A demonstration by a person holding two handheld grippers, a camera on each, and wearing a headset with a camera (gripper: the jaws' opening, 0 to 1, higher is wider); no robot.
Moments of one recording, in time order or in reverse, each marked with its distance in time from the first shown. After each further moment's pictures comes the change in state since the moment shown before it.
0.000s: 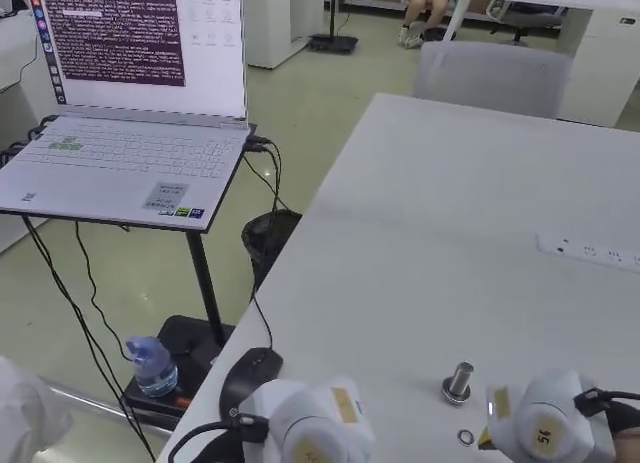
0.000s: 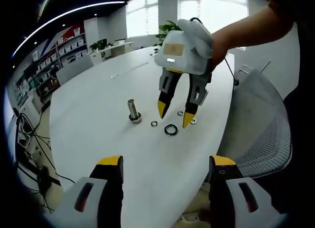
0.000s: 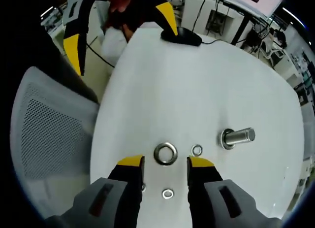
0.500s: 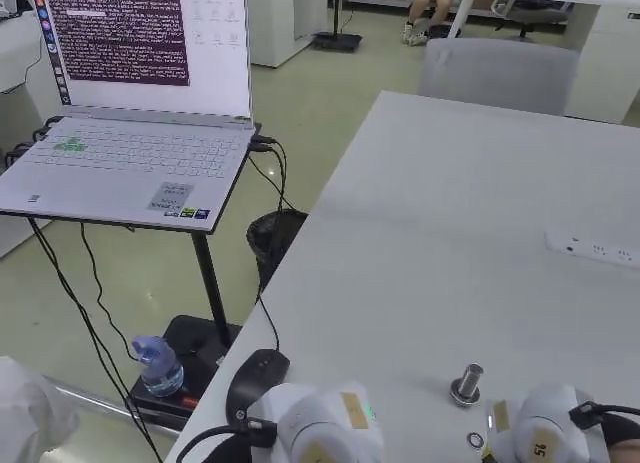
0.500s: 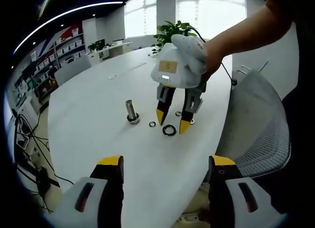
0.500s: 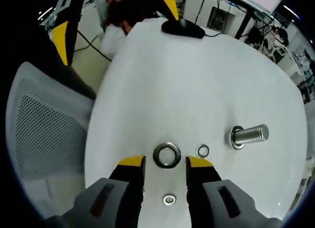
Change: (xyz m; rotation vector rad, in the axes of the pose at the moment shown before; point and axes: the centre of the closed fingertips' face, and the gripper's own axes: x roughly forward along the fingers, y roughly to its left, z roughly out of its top) left arm 0.000 -0.002 0.000 0.006 -0.002 -0.020; right arm 0.019 0.001 -0.006 0.006 0.018 0.020
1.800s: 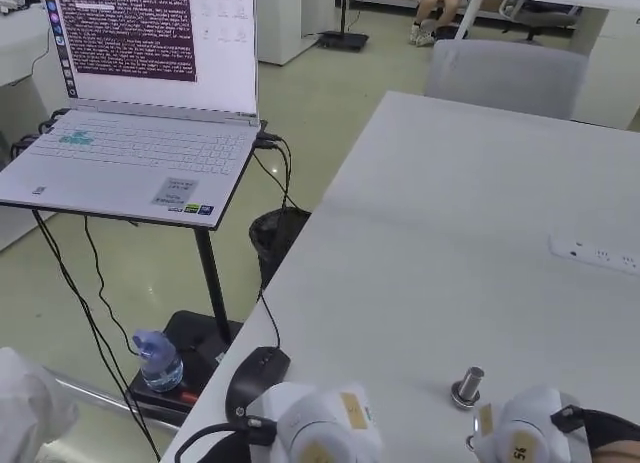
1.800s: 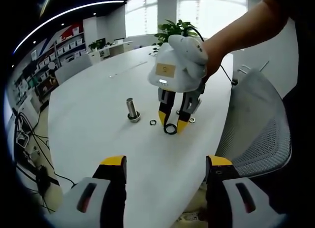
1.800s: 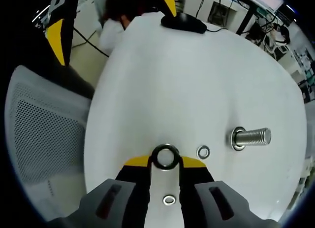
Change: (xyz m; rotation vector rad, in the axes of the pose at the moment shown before) left arm 0.001 0.001 -0.003 -0.008 0.005 0.003; right arm 0.002 0.000 0.000 0.006 0.056 -0.004
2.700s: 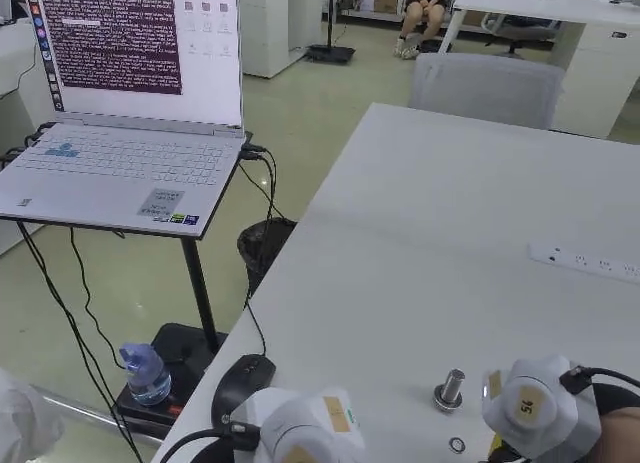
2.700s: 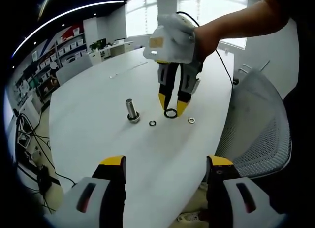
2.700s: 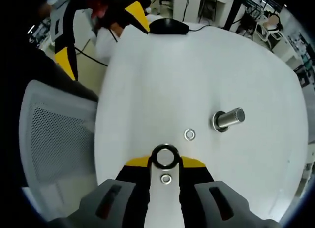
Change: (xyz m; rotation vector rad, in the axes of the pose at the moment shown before) left arm -0.001 -0.003 0.002 0.003 0.002 0.015; right arm -0.044 -0.012 -0.011 0.098 0.007 0.024
